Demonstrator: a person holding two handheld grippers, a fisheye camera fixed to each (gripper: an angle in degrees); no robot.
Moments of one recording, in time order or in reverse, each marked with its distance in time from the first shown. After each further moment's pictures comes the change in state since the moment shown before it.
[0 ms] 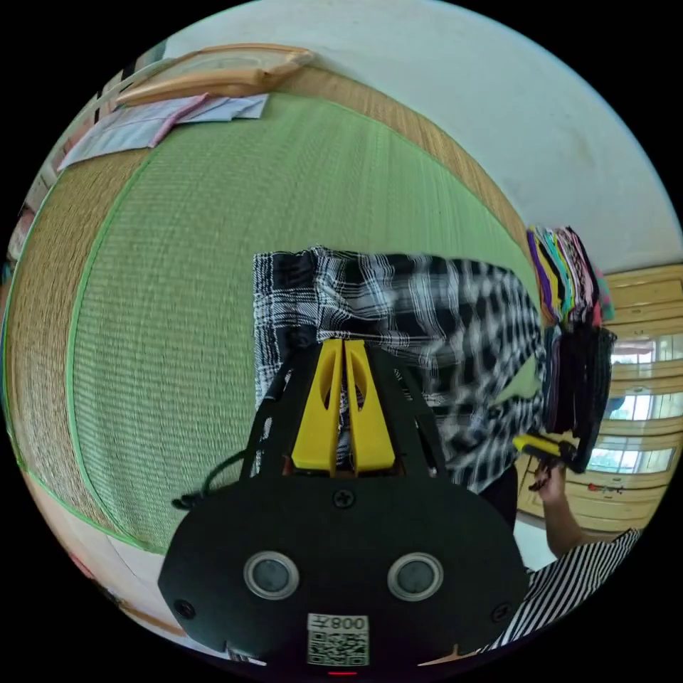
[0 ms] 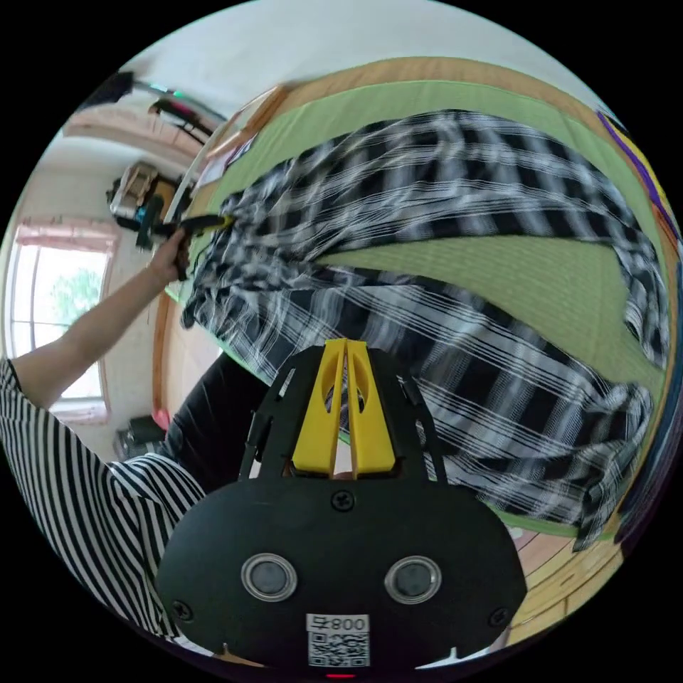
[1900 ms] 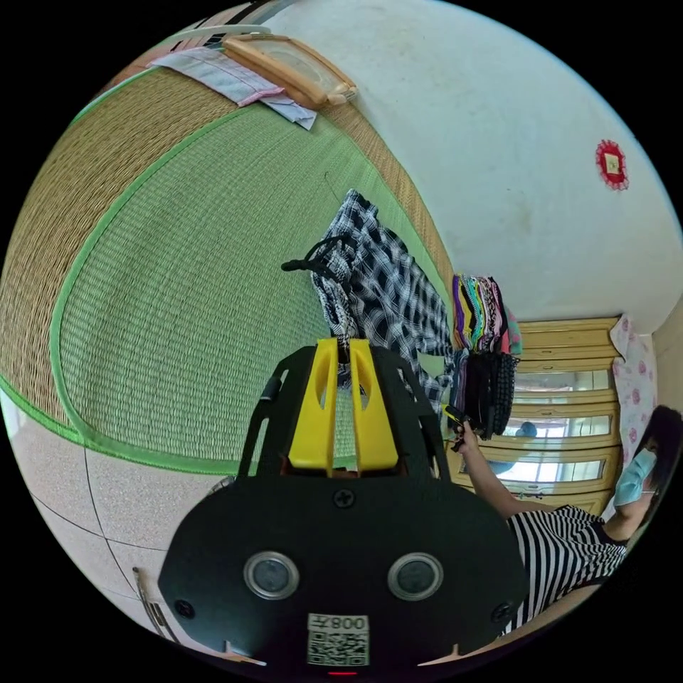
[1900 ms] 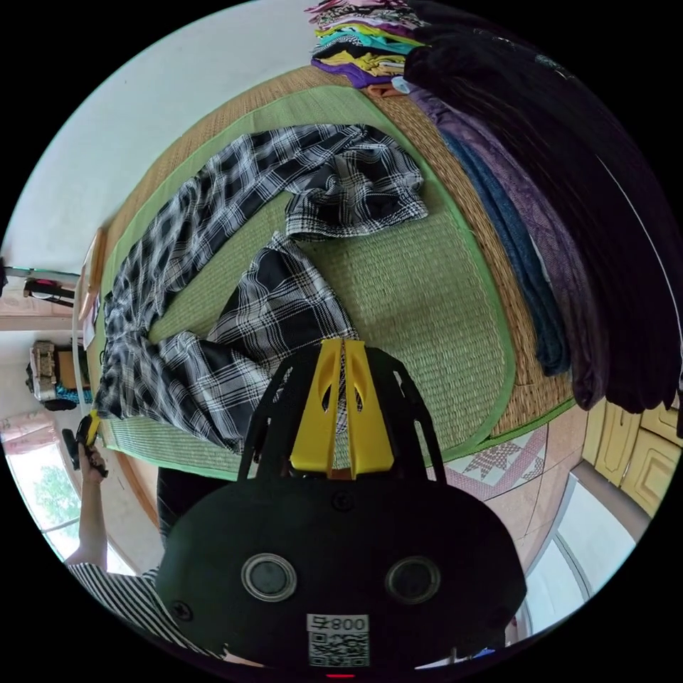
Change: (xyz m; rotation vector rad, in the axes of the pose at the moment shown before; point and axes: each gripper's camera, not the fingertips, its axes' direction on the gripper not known) left arm -0.133 0.139 0.024 0.105 0.431 -0.172; right arm 0.365 0.229 -0.099 0.194 0.248 0.636
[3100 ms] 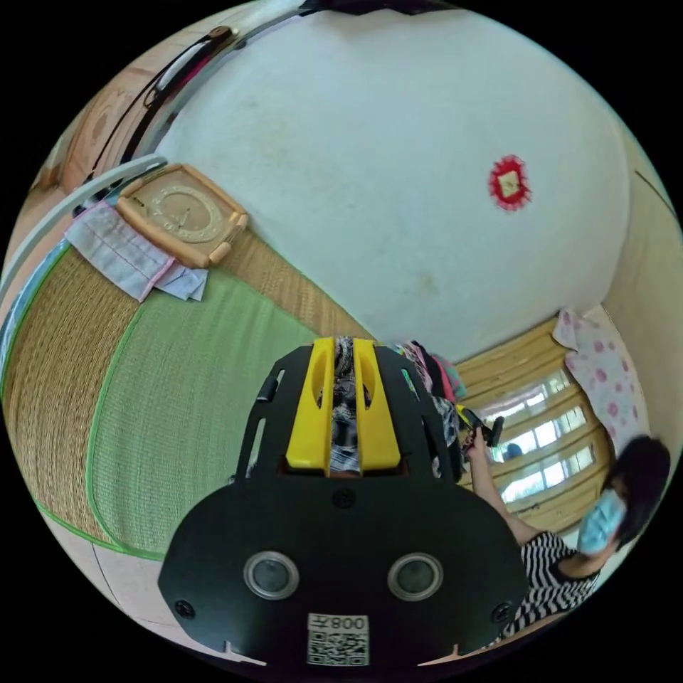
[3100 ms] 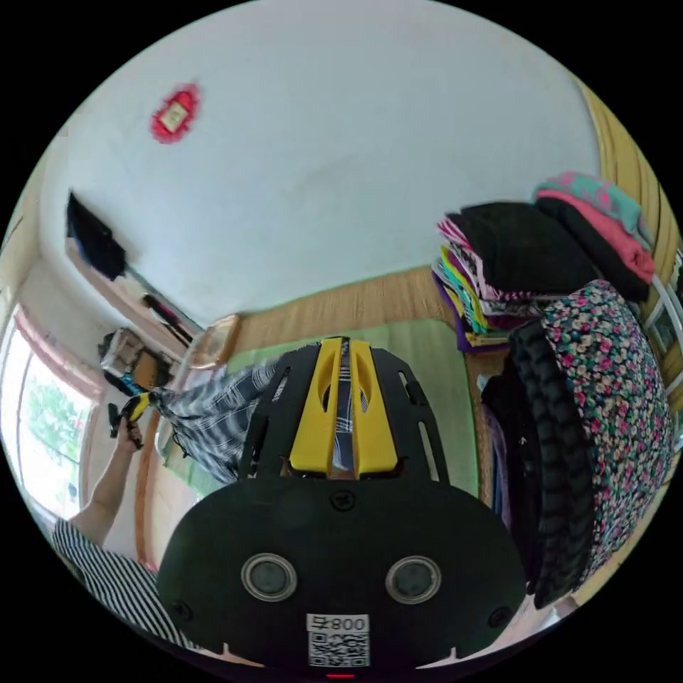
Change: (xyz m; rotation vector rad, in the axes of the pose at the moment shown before) left arm 0.064 -0.026 -0.069 0.315 0.099 0.160; right arm -0.106 -0.127 -0.321 0.463 -0.271 -0.271
